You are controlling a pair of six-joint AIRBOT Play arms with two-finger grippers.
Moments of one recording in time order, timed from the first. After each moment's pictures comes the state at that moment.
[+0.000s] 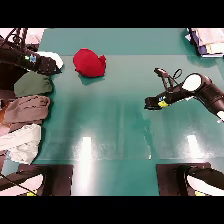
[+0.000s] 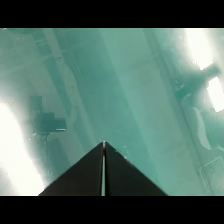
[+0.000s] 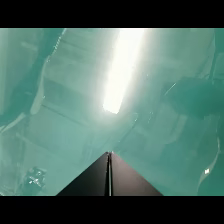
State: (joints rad) left arm -0.08 -1.27 1.61 1.14 -1.39 -1.34; right arm 0.24 -1.23 1.05 -1.13 1.17 1.52
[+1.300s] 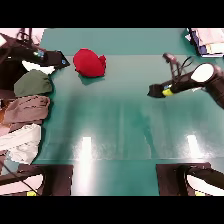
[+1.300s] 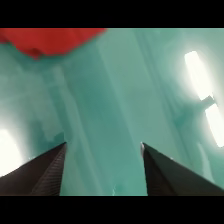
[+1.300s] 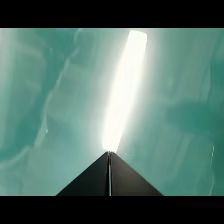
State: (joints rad) left arm -0.07 -1.37 1.60 1.13 -1.16 -1.34; right arm 0.18 -1.23 1.19 -1.12 1.14 1.52
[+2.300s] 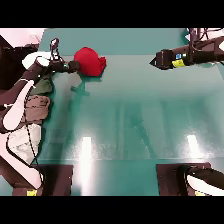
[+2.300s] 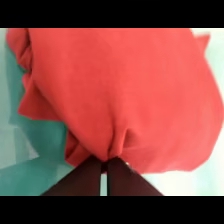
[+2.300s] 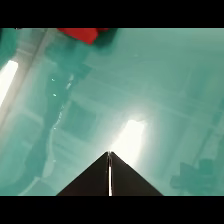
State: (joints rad) left arm -0.04 -1.87 1.62 0.77 -0.61 -1.16; right arm 0.22 -1.23 1.53 -1.13 1.16 1.52
